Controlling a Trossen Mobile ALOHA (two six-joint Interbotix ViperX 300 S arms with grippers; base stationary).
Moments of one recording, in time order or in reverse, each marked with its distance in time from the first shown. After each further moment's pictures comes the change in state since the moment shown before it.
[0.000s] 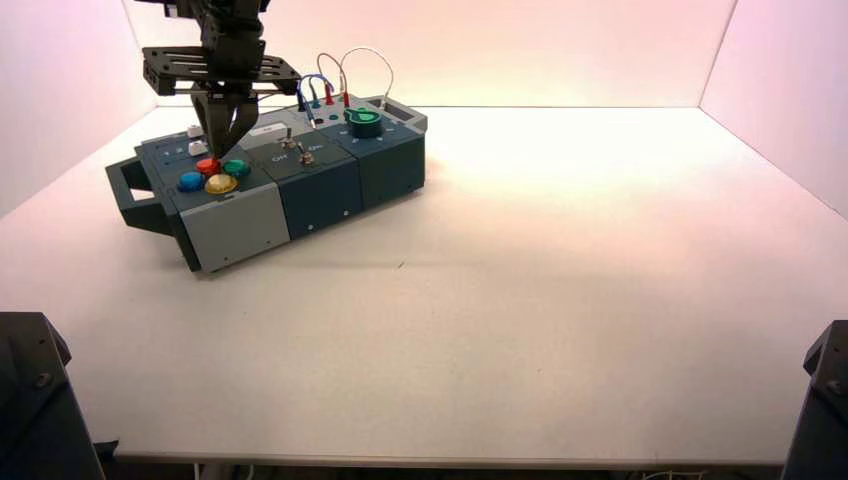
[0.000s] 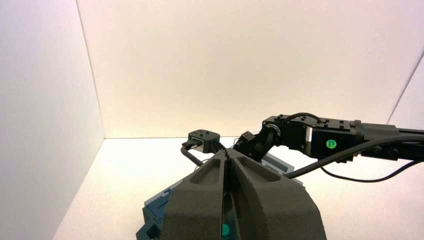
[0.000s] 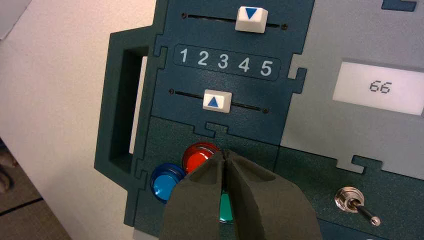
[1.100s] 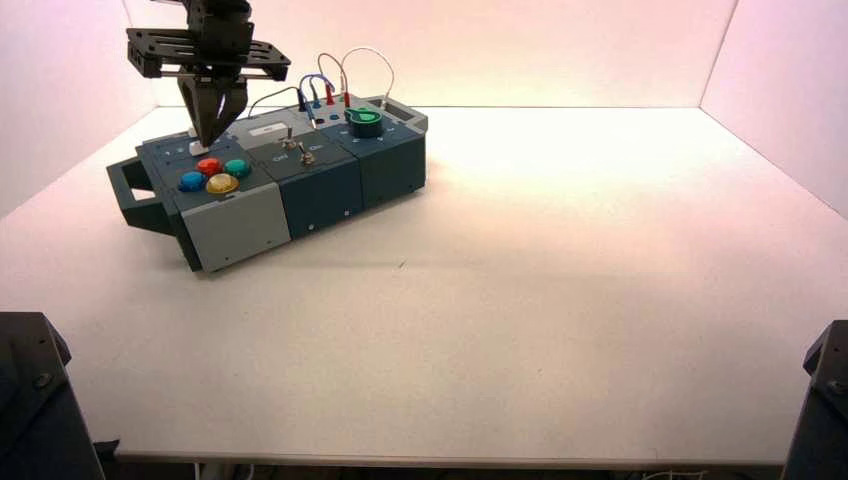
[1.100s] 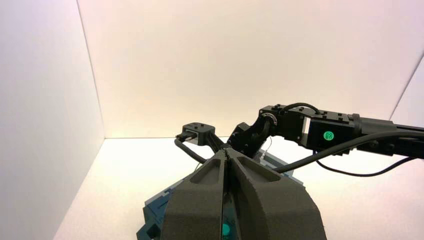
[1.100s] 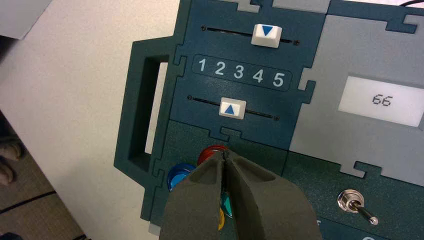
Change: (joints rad) left arm 0.000 0.000 -0.002 -0.002 0.000 0.002; right arm 0.005 0.026 -0.107 -0.005 0.081 0.000
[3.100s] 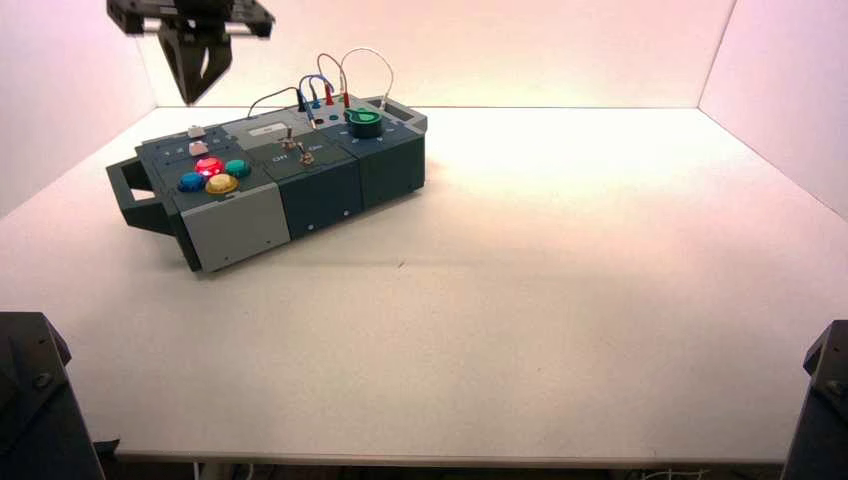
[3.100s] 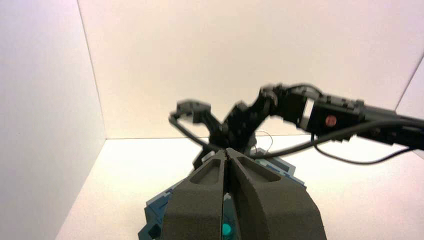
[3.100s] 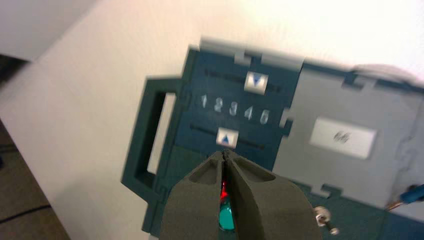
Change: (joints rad) left arm 0.000 0.012 0.002 0.008 -0.002 -0.002; right arm 0.005 0.048 -0.230 -0.064 0.066 -0.018
